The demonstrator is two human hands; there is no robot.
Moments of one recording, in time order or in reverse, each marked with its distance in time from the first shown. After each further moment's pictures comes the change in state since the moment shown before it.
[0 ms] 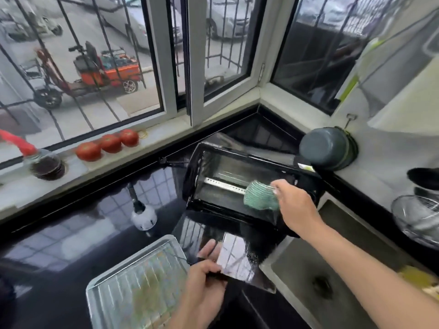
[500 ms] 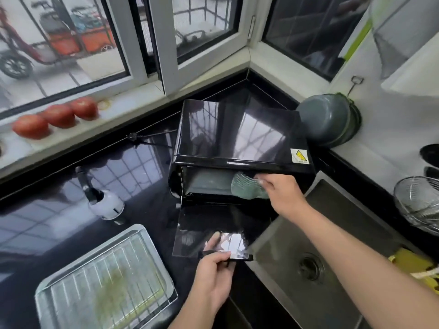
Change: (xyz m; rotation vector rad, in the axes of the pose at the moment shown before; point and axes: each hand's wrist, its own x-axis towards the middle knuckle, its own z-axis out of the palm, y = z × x) left_hand 0.120 -0.087 -0.022 0.070 0.114 -0.021; right_hand 0.032 0.074 0.054 0.240 -0.151 0.159
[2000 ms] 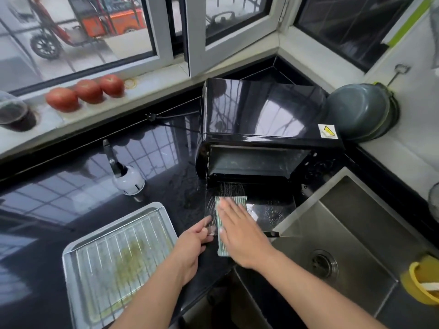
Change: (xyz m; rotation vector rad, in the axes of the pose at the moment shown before) left_hand -0.001 0.078 -0.044 0.897 -0.007 0.206; right_hand -0.094 -0.030 0.133 -0.439 -0.339 -0.449
